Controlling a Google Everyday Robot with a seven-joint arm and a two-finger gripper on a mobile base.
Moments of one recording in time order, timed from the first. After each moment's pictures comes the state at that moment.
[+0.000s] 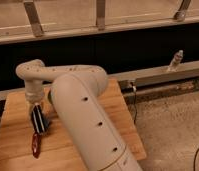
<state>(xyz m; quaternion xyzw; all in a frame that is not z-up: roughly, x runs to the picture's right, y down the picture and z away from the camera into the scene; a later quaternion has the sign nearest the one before) -0.346 0.119 0.816 -0.45 0.13 0.40 0.79</state>
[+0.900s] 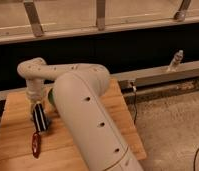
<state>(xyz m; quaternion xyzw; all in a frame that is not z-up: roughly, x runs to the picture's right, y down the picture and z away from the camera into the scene) -0.339 0.112 0.816 -0.44 0.13 0.41 0.79</state>
